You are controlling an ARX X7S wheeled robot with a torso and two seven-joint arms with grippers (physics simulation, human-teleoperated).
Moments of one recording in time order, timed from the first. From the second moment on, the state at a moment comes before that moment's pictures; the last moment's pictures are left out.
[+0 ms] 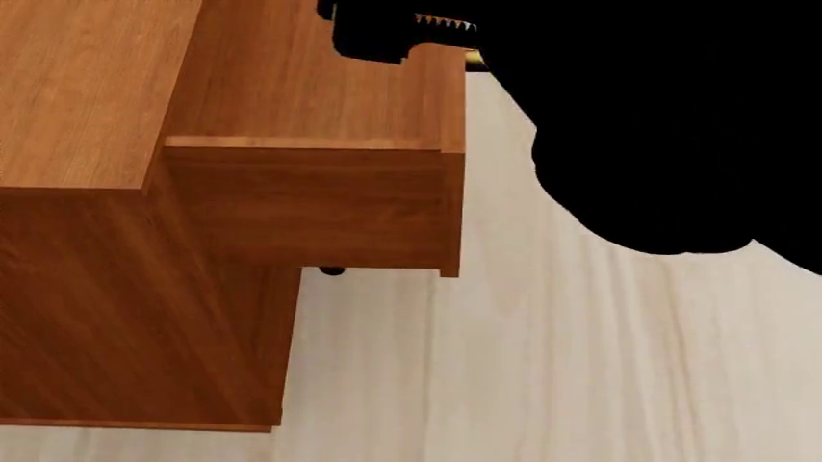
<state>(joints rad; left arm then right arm) 0.01 -0.35 -0.43 0.61 -0.29 0.25 -0.84 1.63 0.58 -0.78 -0.03 2.03 0.71 1.13</state>
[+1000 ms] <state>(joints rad) 0.01 -0.35 -0.43 0.60 -0.30 0.26 -0.84 1.69 0.71 -0.93 0.17 2.03 0.85 1.07</state>
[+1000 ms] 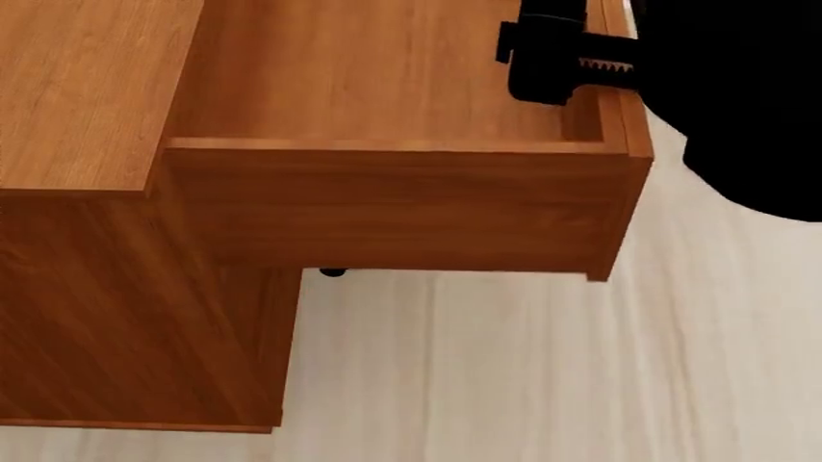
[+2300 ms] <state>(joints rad) 0.01 -0.36 -0.43 0.61 -0.31 0.25 -0.84 2.03 0.89 -0.83 -0.09 2.37 0.96 1.47</state>
